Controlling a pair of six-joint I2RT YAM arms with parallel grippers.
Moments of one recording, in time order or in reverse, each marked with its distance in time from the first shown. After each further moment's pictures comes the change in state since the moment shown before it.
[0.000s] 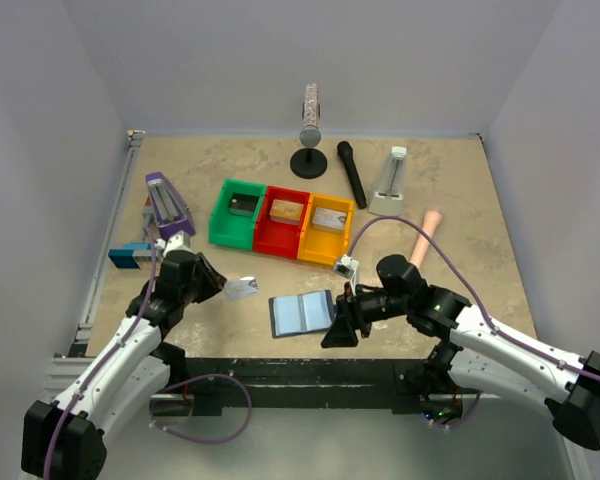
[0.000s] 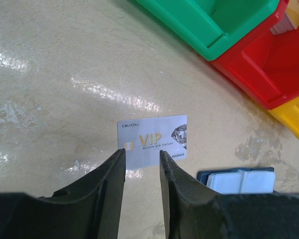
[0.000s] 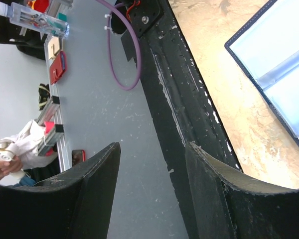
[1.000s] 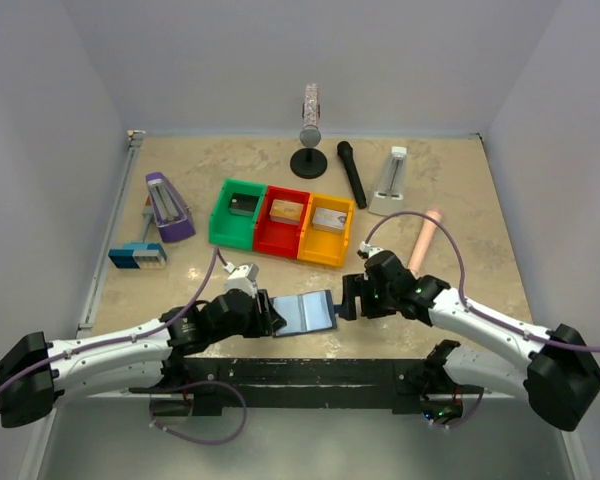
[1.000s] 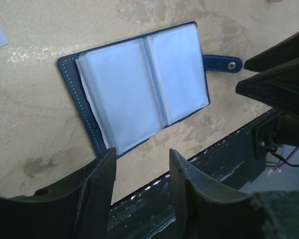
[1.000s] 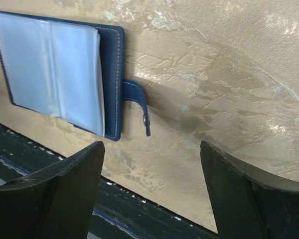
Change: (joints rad) left arm -0.768 0.095 -0.031 0.162 -0.116 -0.267; right arm -0.109 0.193 0.000 -0.198 0.634 0.099
